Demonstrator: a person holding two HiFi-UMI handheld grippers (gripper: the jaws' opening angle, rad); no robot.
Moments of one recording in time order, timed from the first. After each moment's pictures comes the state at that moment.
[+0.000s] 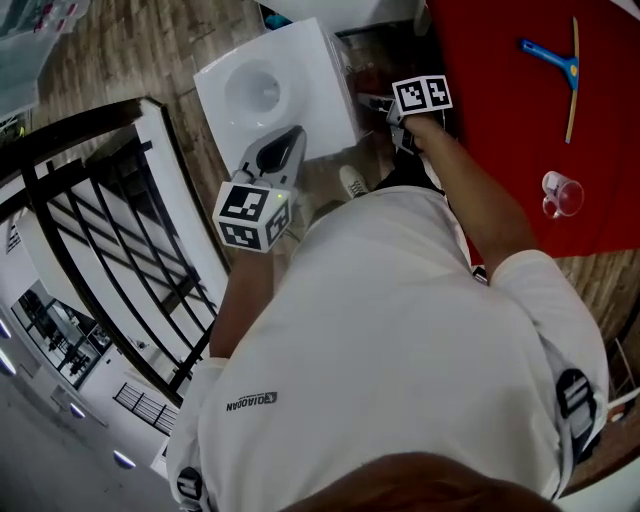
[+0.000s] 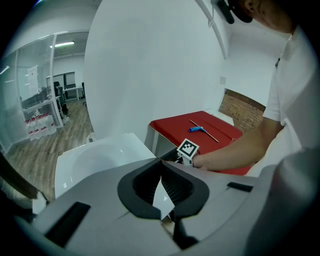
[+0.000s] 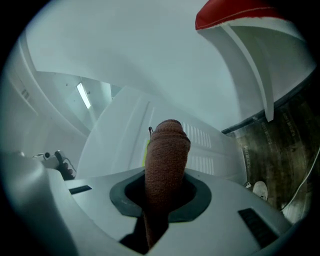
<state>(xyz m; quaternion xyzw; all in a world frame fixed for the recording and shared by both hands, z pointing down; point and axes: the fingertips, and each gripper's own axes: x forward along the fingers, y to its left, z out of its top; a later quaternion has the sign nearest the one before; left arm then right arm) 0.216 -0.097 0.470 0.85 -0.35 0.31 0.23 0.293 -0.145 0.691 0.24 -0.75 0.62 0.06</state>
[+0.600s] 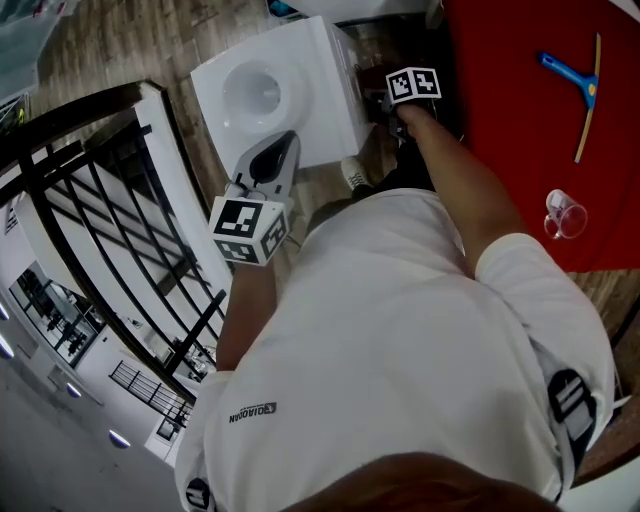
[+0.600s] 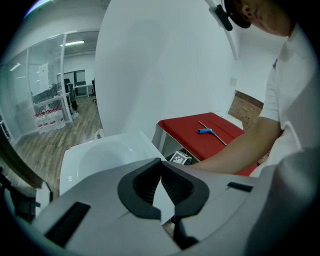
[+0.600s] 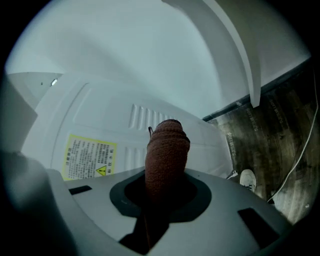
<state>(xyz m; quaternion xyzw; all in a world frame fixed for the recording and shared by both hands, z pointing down) 0.213 -0.099 0.459 0.83 -0.39 0.31 0.24 0.294 -0.147 0.786 0.27 -0.68 0.66 0.15</state>
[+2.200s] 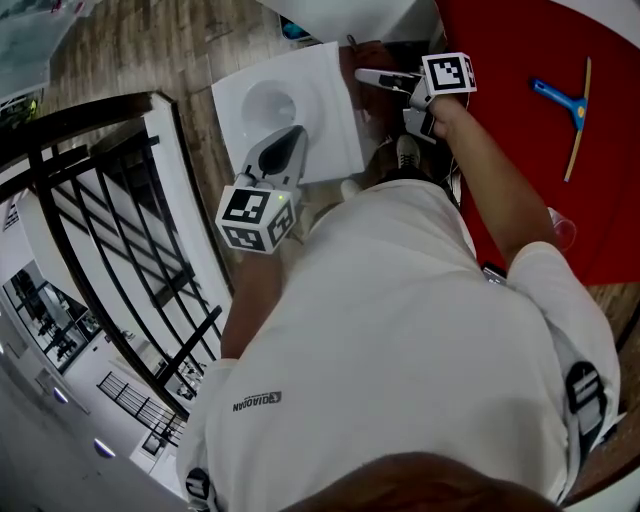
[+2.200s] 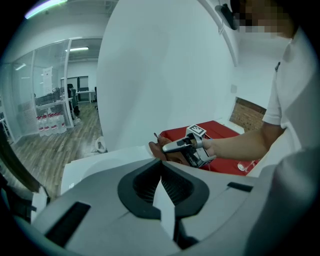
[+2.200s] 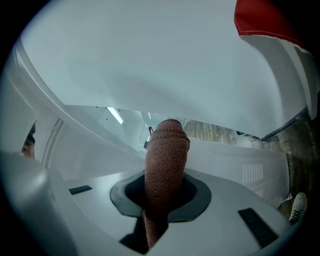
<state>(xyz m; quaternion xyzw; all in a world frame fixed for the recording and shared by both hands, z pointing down) 0.218 -0.127 0.435 0.84 -0.41 0.27 0.23 0.300 -0.227 0.513 0.06 -0.79 0.60 -0.11</state>
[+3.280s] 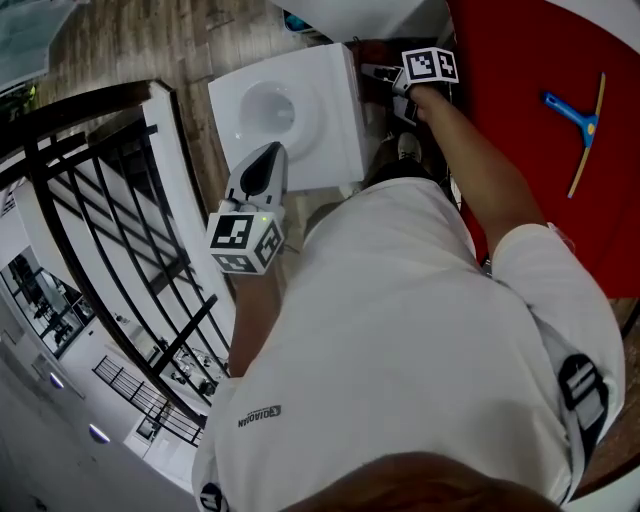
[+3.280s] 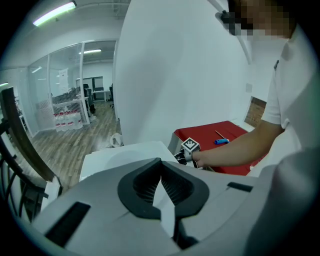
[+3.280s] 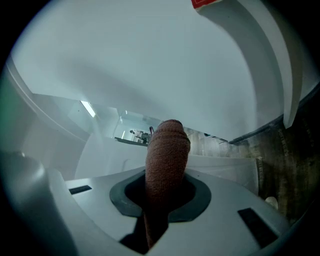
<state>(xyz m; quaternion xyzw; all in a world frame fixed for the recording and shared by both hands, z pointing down) 0.179 -0.125 0.443 0.80 -0.48 0.28 0.24 0.293 -0.267 0.683 0.20 -0.74 0.64 0.02</state>
